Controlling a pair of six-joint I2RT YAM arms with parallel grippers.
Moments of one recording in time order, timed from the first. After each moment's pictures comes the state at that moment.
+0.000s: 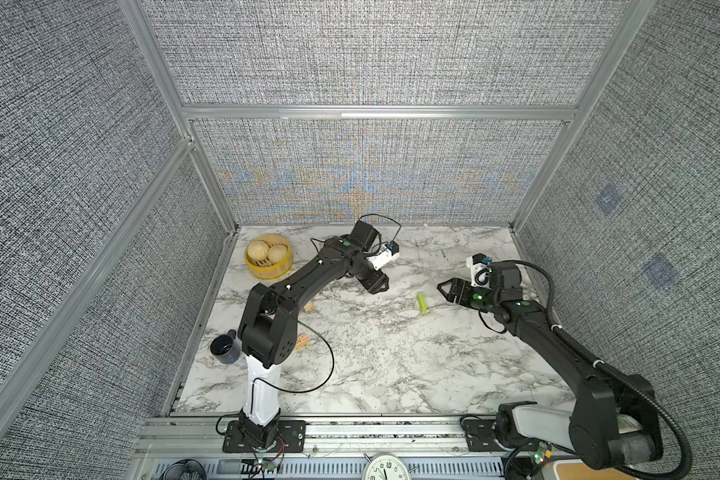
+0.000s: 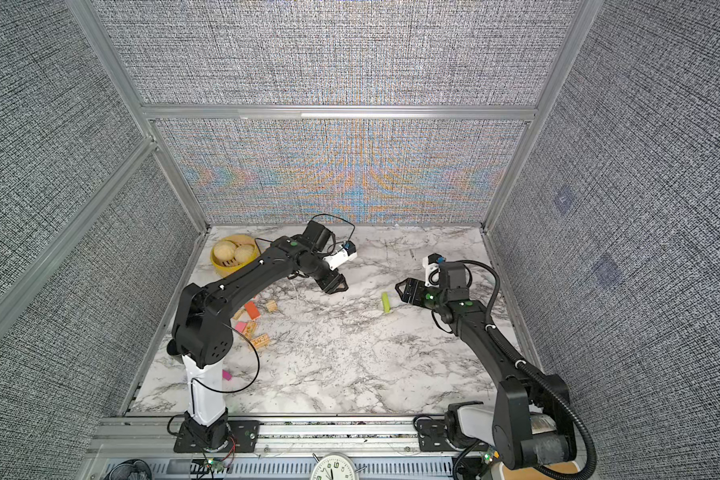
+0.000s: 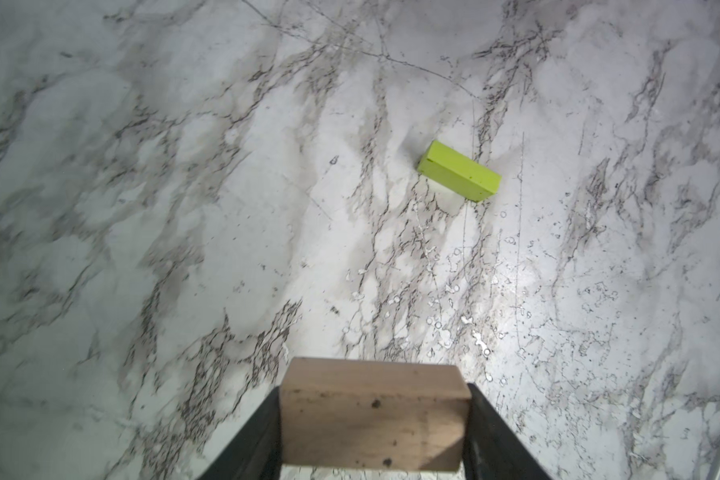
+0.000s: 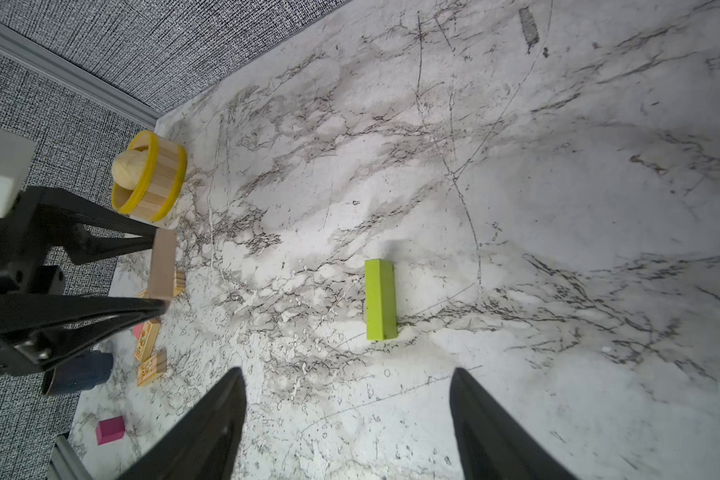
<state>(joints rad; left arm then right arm) -0.62 2.03 1.75 -0.82 0.33 0.35 0.11 1.26 0.77 -0.21 -0.40 0.41</state>
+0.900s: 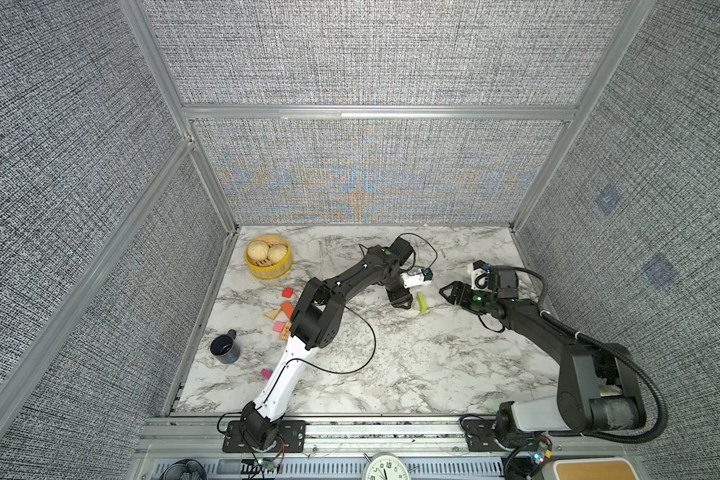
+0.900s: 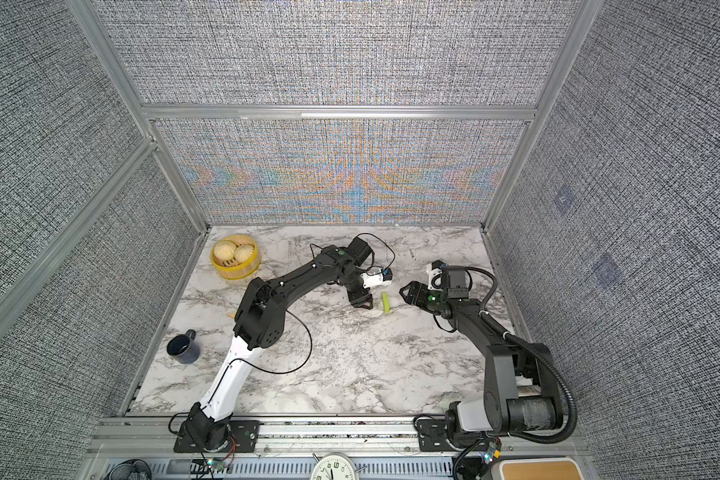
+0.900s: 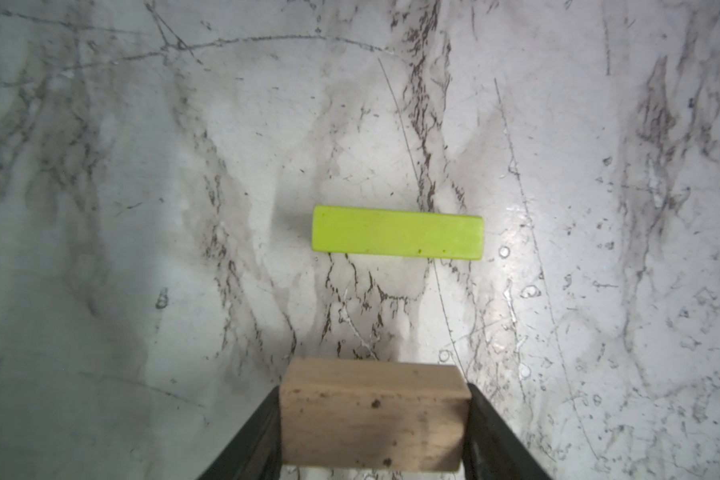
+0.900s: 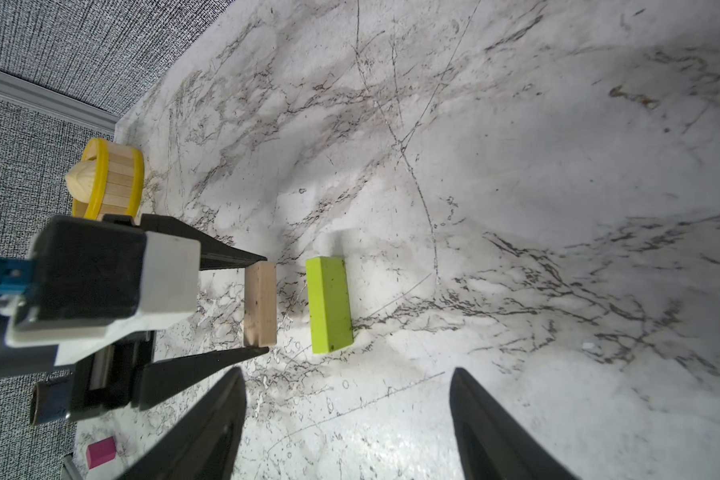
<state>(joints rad) -0.76 2.45 2.14 -0.96 0.35 0.62 0.05 1.42 0.75 -0.14 -0.44 0.43</state>
